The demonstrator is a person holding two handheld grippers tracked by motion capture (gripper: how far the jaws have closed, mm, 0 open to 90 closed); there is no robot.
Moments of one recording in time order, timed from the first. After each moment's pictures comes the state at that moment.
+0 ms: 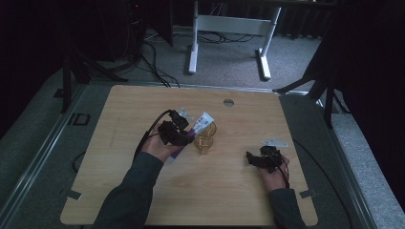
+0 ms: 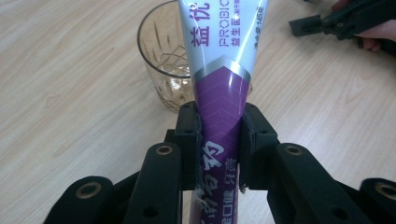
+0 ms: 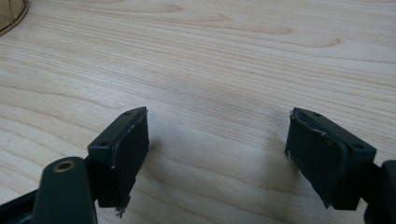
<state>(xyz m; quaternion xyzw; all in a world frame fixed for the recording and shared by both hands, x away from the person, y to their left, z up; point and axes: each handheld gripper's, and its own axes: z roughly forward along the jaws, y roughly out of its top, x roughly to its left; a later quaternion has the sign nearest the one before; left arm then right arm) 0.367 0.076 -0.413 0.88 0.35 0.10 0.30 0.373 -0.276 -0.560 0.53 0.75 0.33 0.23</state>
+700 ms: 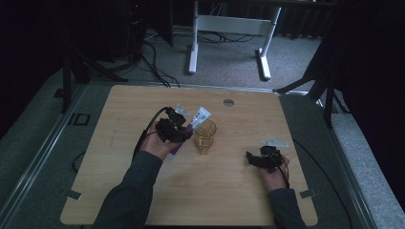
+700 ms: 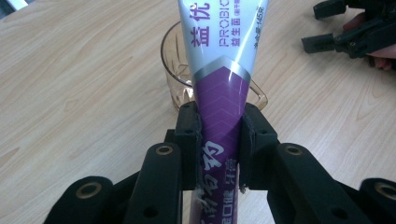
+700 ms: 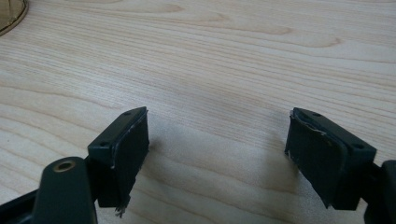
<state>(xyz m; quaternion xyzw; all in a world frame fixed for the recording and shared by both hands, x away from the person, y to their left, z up) 0.371 0.083 -0.409 0.87 0.37 0.12 0.32 0.374 -0.276 -0.560 0.53 0.75 0.33 0.23</state>
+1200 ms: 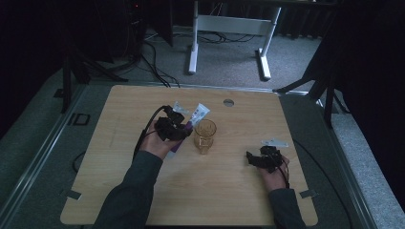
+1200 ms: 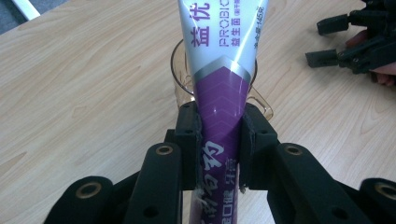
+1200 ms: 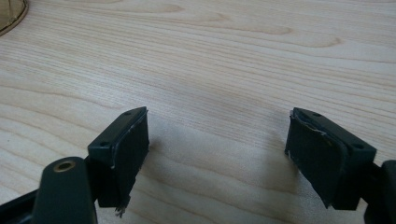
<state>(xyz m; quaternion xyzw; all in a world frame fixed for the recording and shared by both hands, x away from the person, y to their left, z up) 0.372 0.086 -0.408 0.85 0.38 0.13 0.34 0.374 -0.276 -0.560 0.53 0.75 0.33 0.23</state>
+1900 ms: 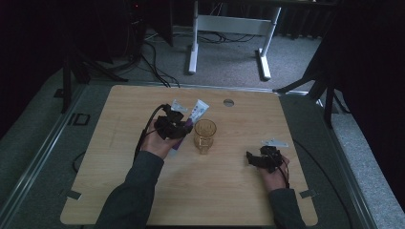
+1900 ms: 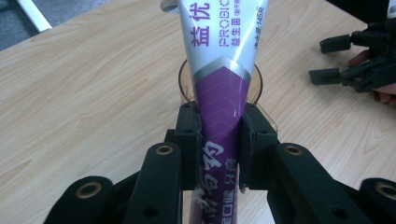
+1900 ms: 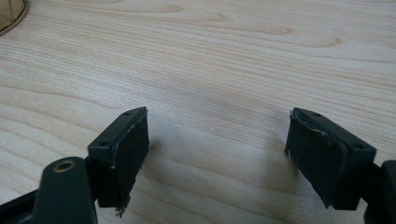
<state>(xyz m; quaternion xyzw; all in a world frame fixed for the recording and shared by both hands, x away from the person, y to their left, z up) 0.374 0.087 -0.407 0.84 0.39 0.14 0.36 0.374 -0.276 -0.560 0.53 0.75 0.33 0.23</state>
